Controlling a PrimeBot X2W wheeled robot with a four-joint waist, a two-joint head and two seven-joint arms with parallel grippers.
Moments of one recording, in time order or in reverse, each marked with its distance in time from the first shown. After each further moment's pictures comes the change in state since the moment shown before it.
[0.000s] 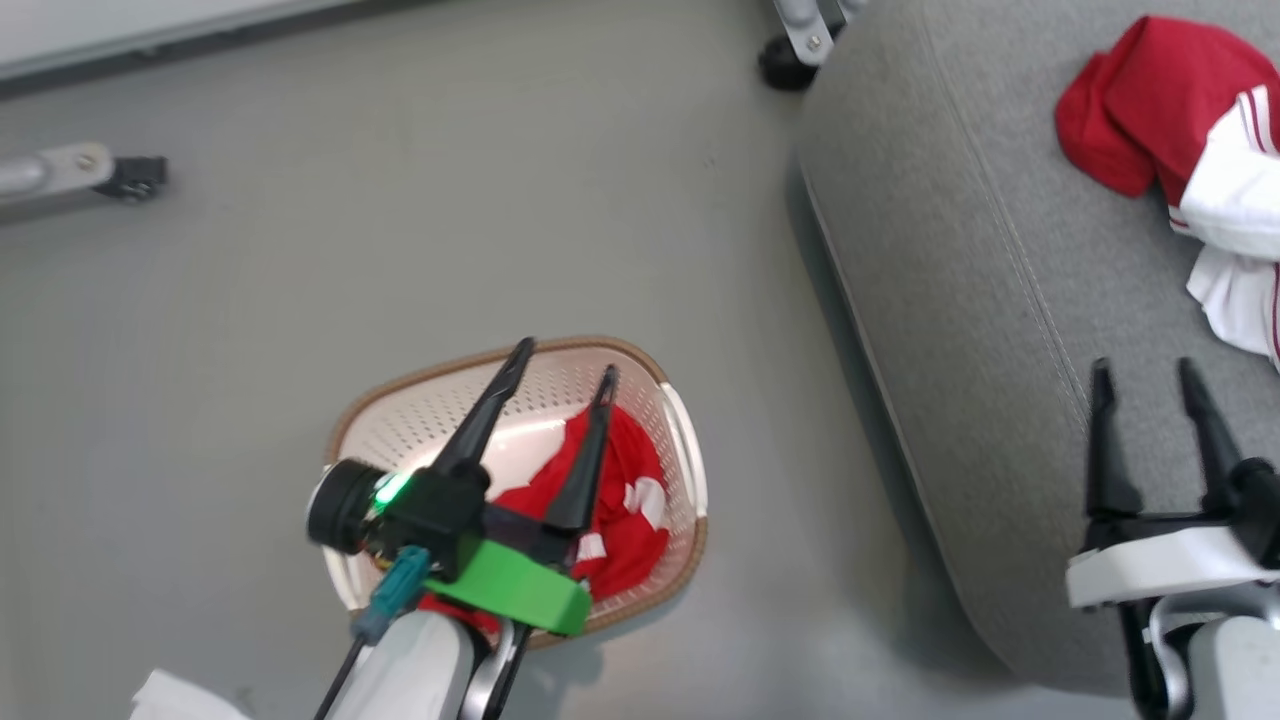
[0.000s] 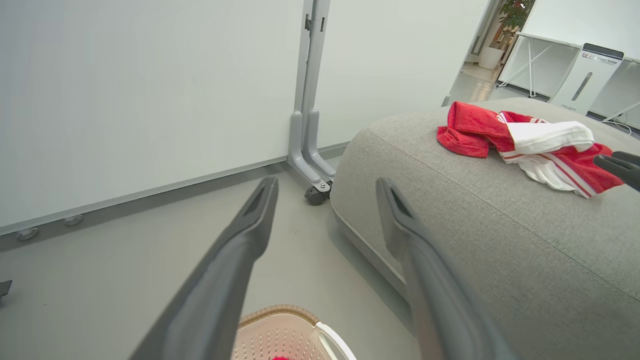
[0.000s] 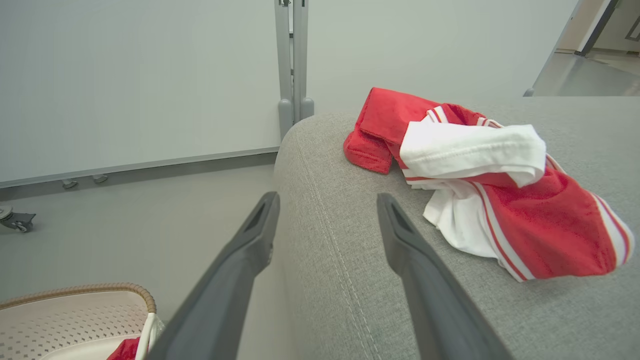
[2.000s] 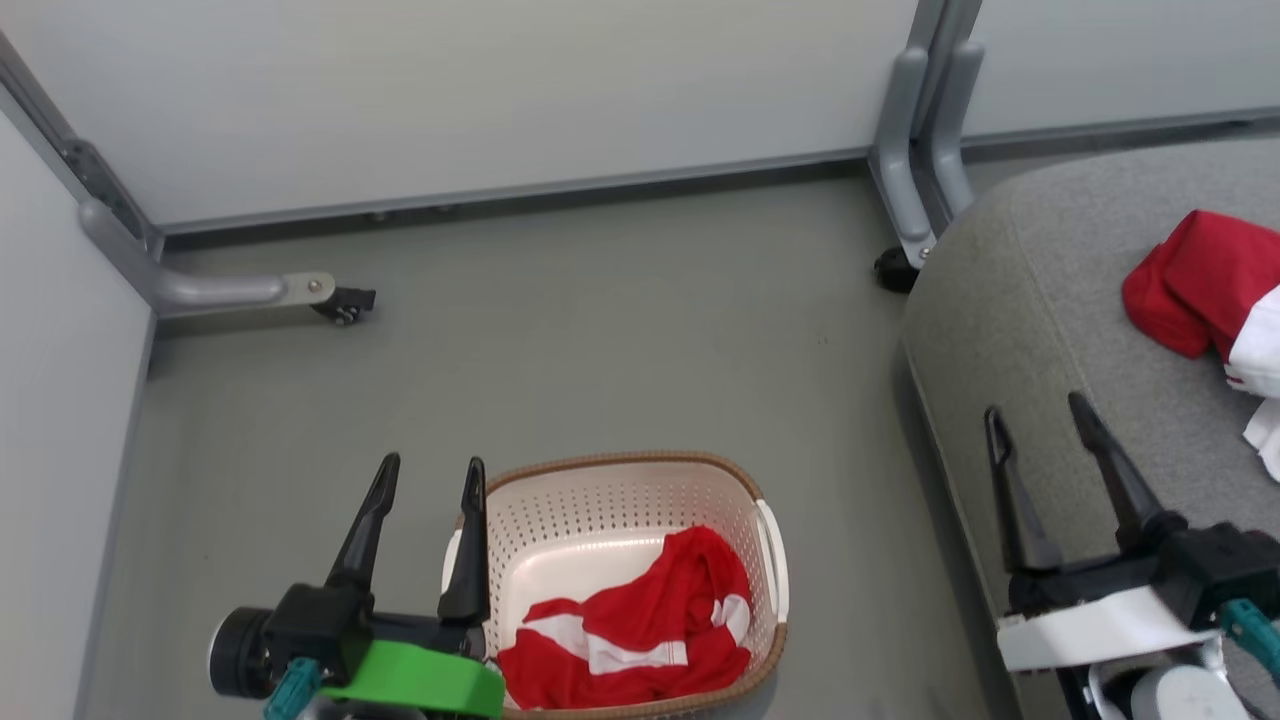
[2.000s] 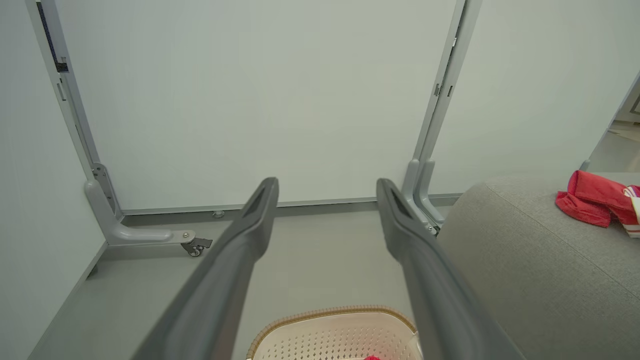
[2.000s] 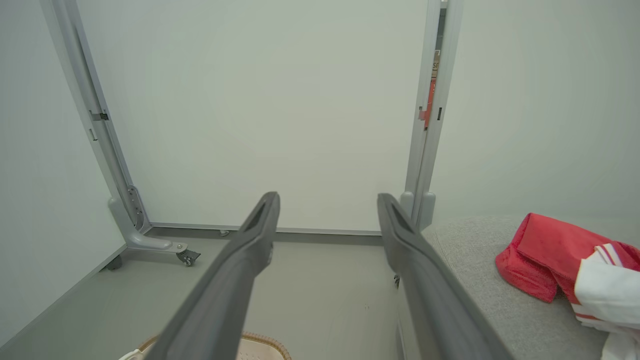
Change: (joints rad) left arm 0.280 -0.019 0.218 -0.098 -0.014 0.033 0.000; right arm 0.145 0.000 0.198 -0.165 -0.009 0.000 0.000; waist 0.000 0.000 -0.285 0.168
